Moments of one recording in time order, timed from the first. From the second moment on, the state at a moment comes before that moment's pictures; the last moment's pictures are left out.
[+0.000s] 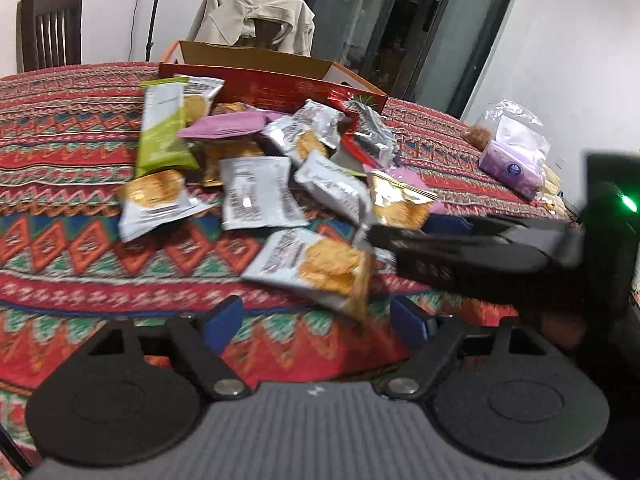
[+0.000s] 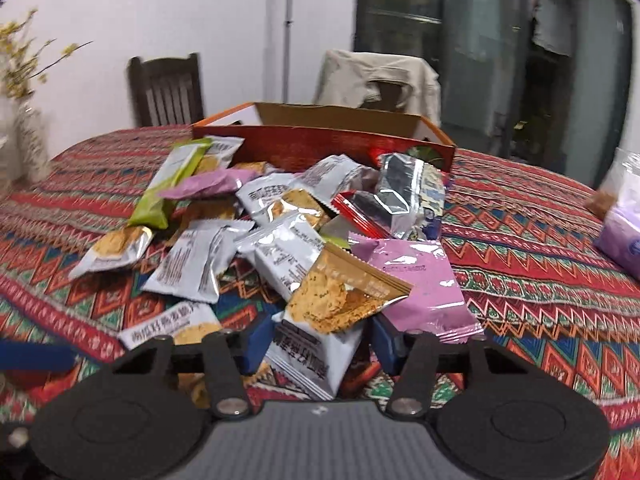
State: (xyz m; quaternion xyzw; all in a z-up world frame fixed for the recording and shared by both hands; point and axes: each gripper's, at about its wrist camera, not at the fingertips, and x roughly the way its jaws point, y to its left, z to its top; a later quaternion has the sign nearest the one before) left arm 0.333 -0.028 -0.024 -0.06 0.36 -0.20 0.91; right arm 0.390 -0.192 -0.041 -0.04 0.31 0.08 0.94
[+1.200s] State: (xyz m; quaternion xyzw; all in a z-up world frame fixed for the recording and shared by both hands) left arm 0.276 -0.011 -0.012 0.02 0.29 -0.12 0.95; right arm 0.386 -0.191 -0.044 -0.10 0.29 0.12 0.94
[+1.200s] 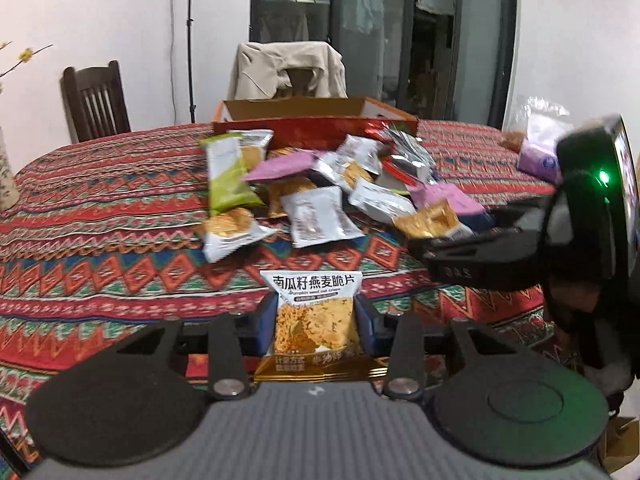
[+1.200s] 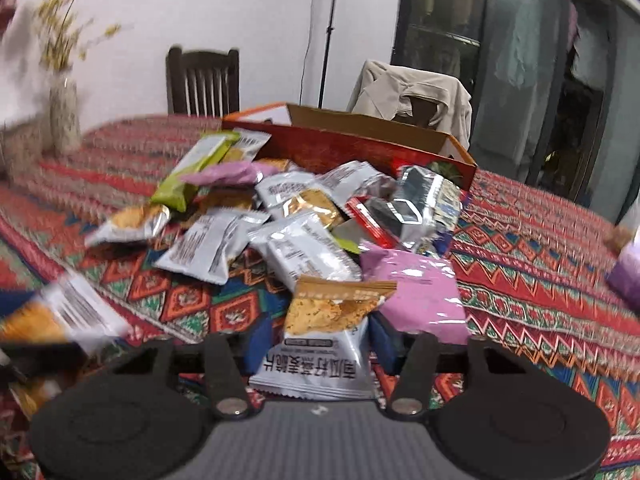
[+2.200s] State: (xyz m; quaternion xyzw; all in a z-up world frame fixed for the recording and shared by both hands) left arm 0.714 0.004 0.082 -0.04 0.29 -0.06 0.96; right arm 0.664 -0.256 0.134 -0.08 0.26 0.16 0.95
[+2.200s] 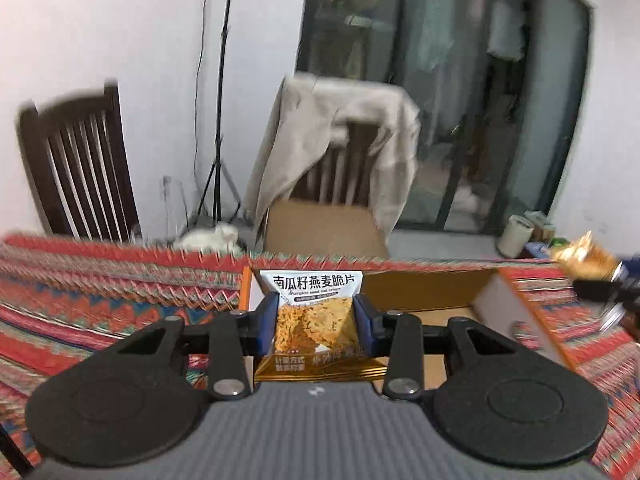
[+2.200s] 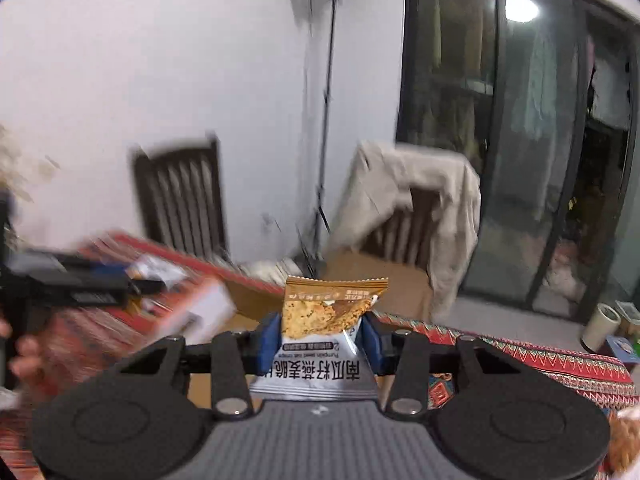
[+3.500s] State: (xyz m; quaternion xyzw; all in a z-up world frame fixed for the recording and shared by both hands) left arm 0.458 0.019 0.184 0.02 0.20 -0.09 0.97; right arm 0.564 -0.293 0.173 -0.04 0.23 0.12 0.97
